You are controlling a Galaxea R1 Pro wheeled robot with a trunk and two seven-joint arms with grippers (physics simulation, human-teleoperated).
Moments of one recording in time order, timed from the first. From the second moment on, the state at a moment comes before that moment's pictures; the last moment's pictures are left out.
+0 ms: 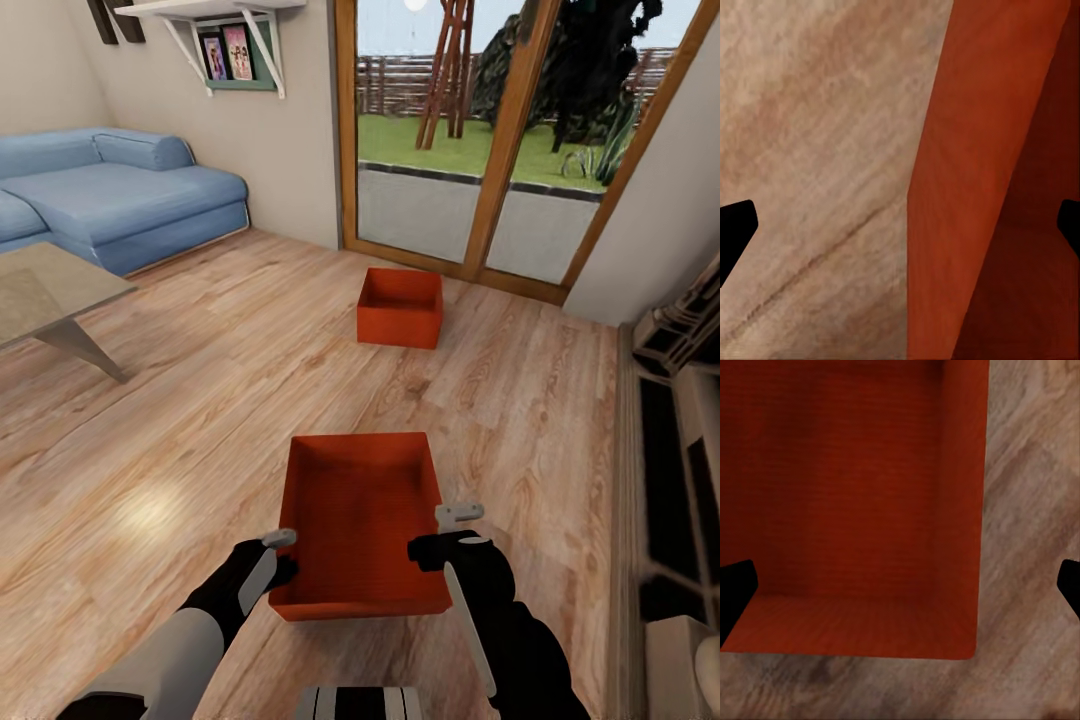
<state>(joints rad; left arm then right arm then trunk) -0.71 -0.12 -0.02 -0.44 0.33 0.53 0.36 -0.34 0.17 0.15 -1.46 0.08 0.98 -0.15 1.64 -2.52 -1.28</state>
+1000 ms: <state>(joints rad) -0.71 -0.12 -0.02 -0.44 0.33 0.51 0.32 -0.42 0.13 0.05 -1.35 0.08 0.98 -0.15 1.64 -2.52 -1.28</state>
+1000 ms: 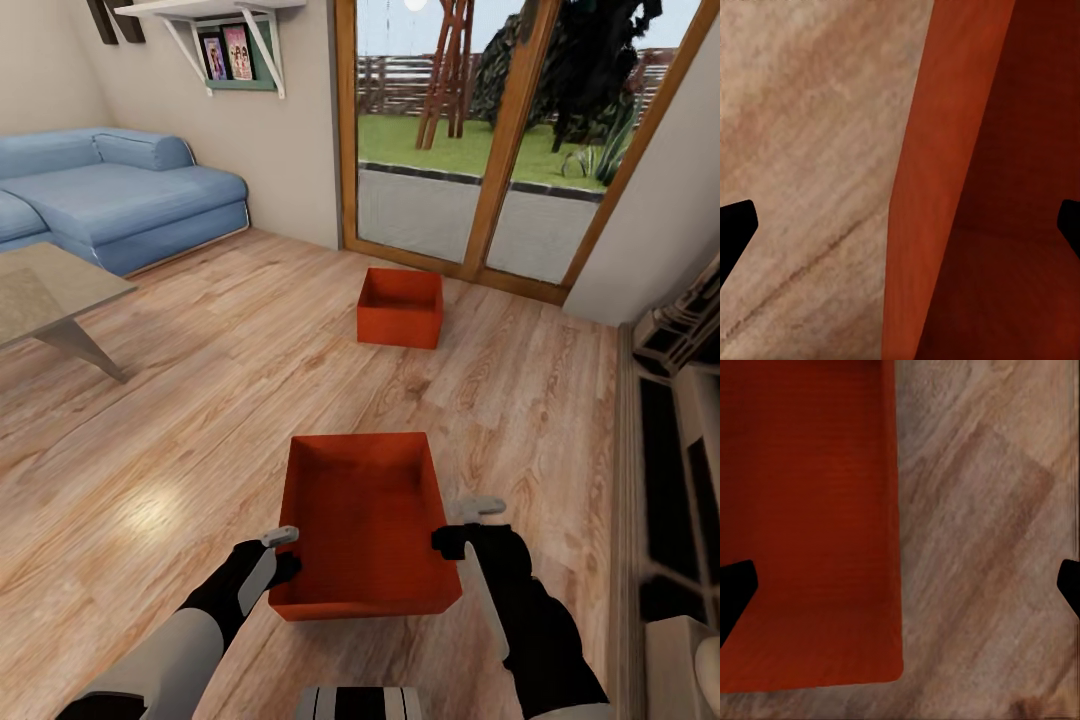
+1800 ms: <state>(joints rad) -0.71 -0.12 -0.02 -0.44 0.33 0.51 0.32 -0.55 0.07 0.01 -0.99 0.05 0.91 -0.11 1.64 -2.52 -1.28</state>
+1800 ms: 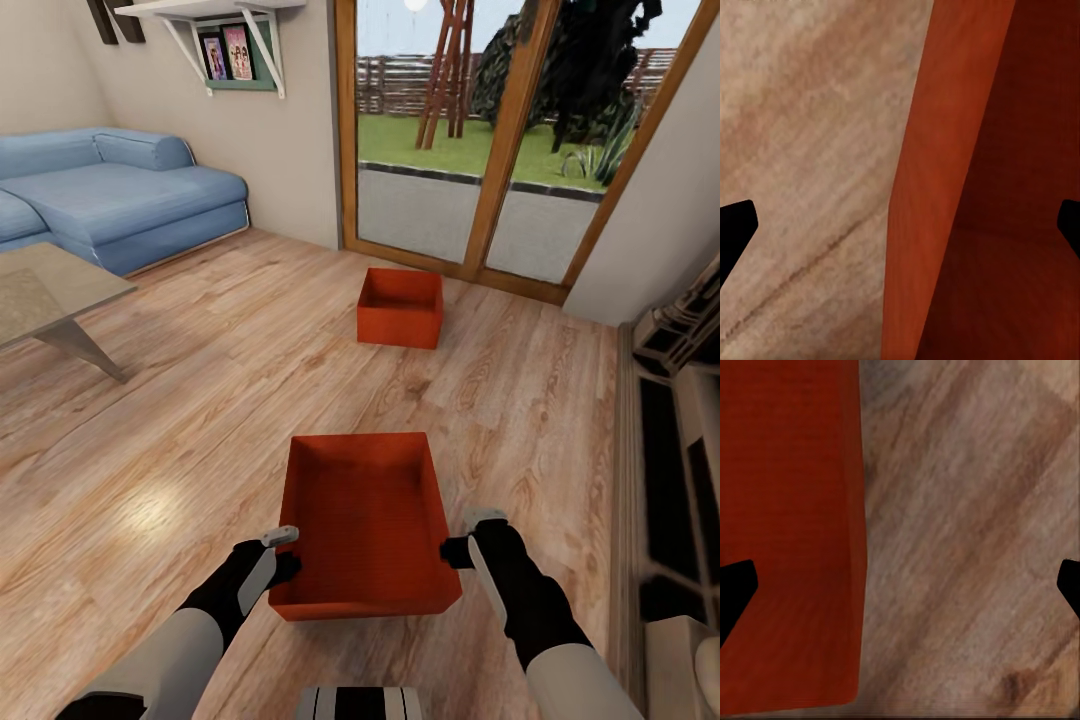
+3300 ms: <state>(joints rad) -0.71 -0.12 -0.02 -0.44 0.33 0.51 0.32 -0.67 0.11 0.02 -0.76 0.05 0.81 -0.11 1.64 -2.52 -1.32</state>
